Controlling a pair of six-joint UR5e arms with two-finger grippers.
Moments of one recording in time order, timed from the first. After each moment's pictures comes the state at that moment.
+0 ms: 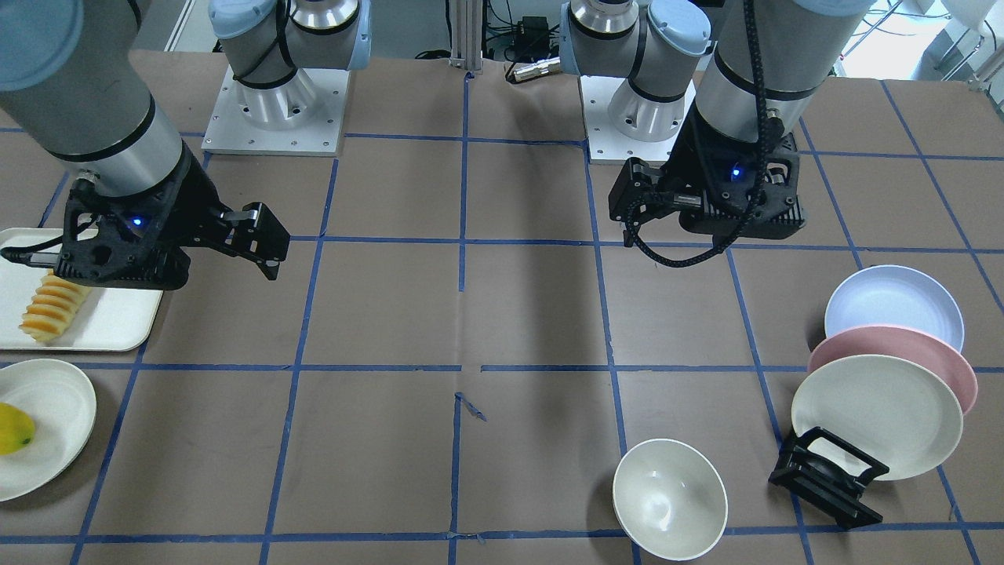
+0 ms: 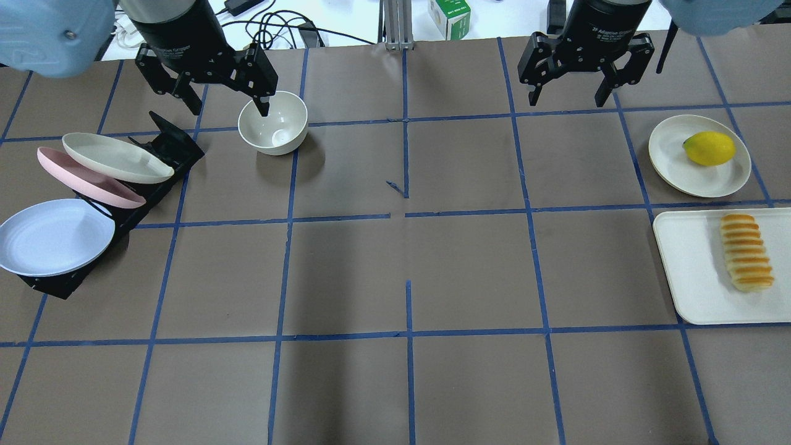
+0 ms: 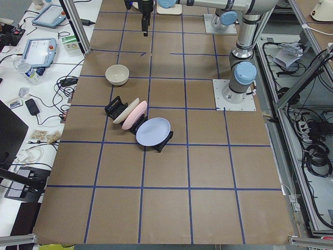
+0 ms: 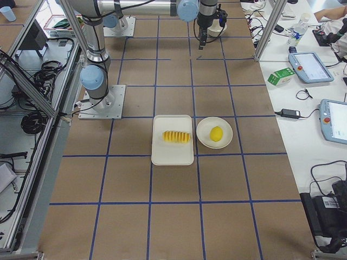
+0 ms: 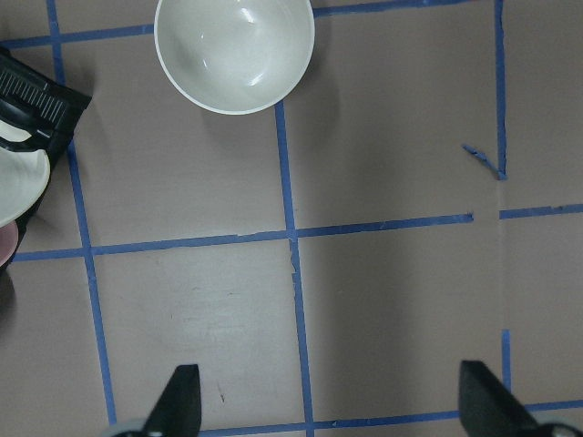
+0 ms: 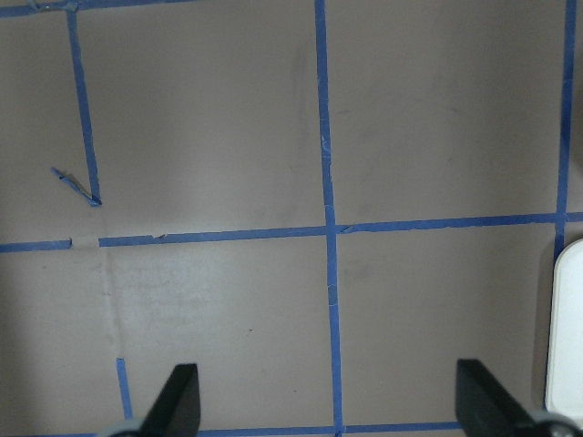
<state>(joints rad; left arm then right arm) -1.62 -1.71 -1.38 -1.59 1.58 0.03 1.57 -1.37 1.38 -1.54 -1.53 0.05</state>
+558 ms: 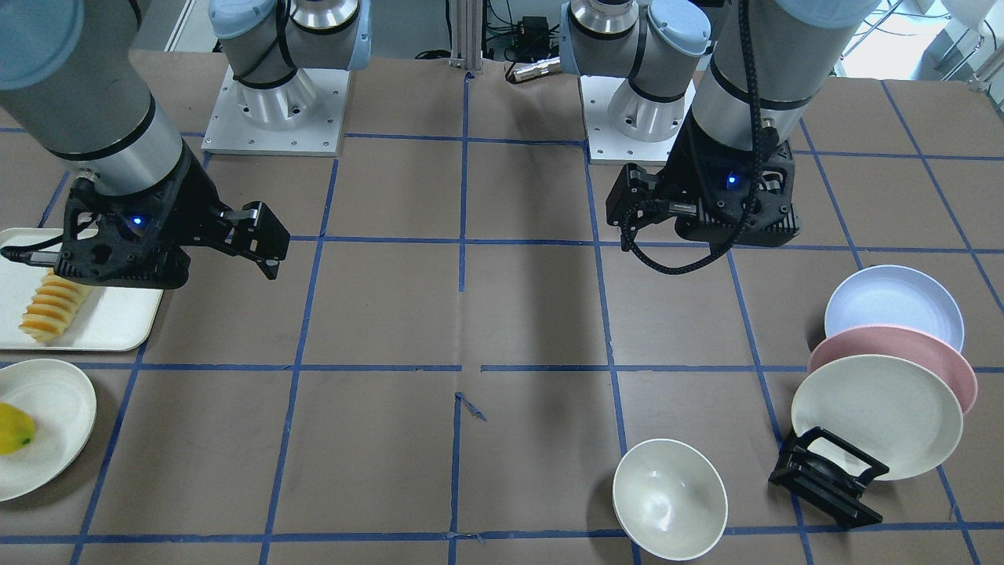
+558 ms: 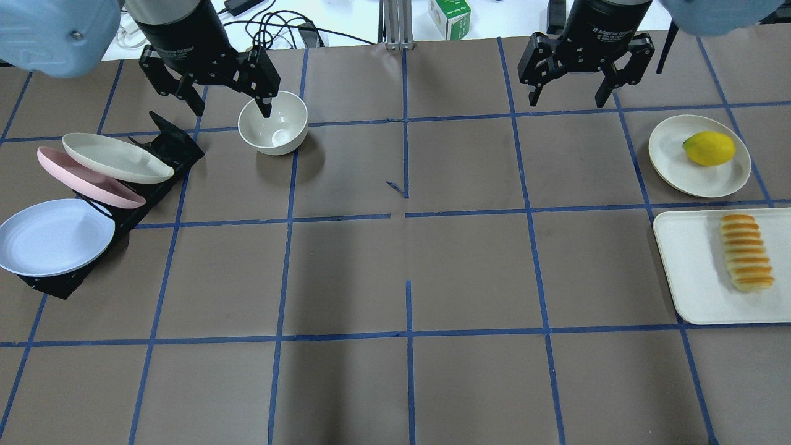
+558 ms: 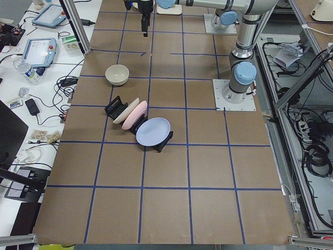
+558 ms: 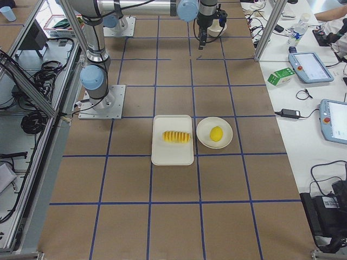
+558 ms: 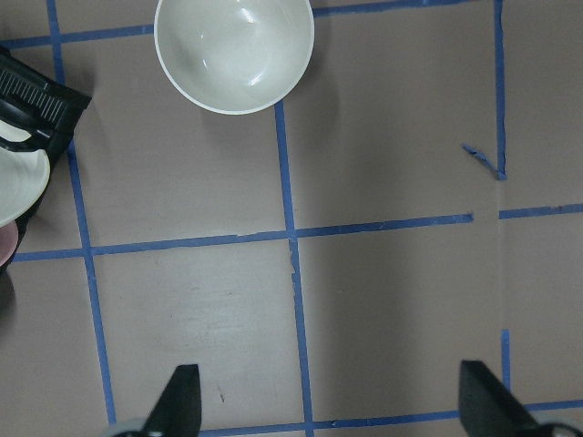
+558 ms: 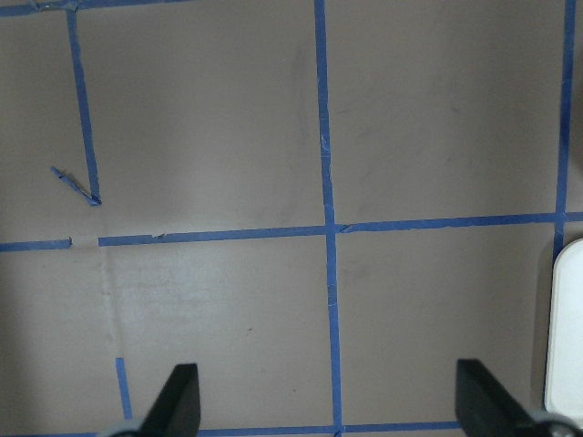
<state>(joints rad) -1.62 -1.72 -1.38 -1.59 1.58 0.03 1.57 -1.37 1.38 -1.55 -1.53 0.05</state>
